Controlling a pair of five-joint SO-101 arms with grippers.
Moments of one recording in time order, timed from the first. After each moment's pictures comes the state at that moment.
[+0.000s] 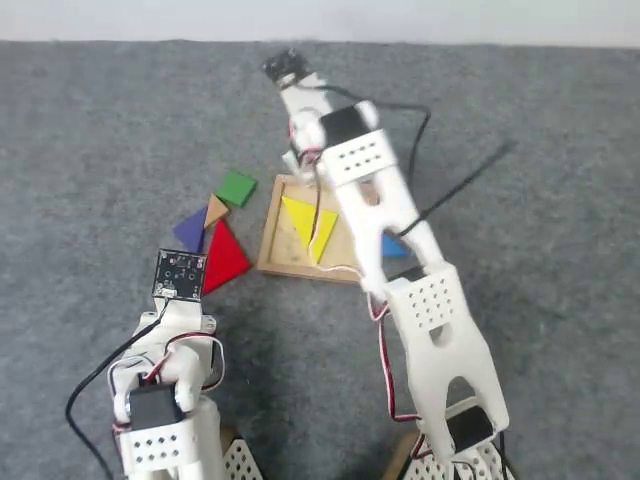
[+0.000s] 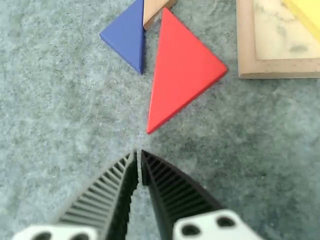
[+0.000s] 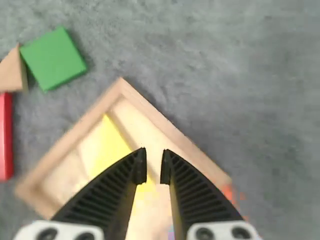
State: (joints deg) left arm -16.6 -103.1 97.1 72.0 -9.9; right arm -28.2 54.0 -74.1 94.2 12.3
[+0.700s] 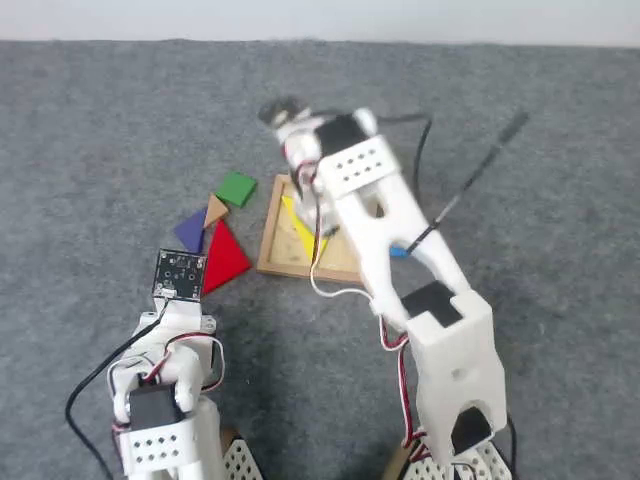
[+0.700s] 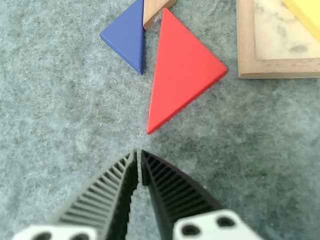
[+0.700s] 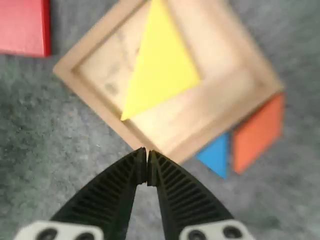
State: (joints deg) left arm -16.6 -103.1 97.1 72.0 -9.9; right arm -33.3 31.1 -30.1 93.9 13.2
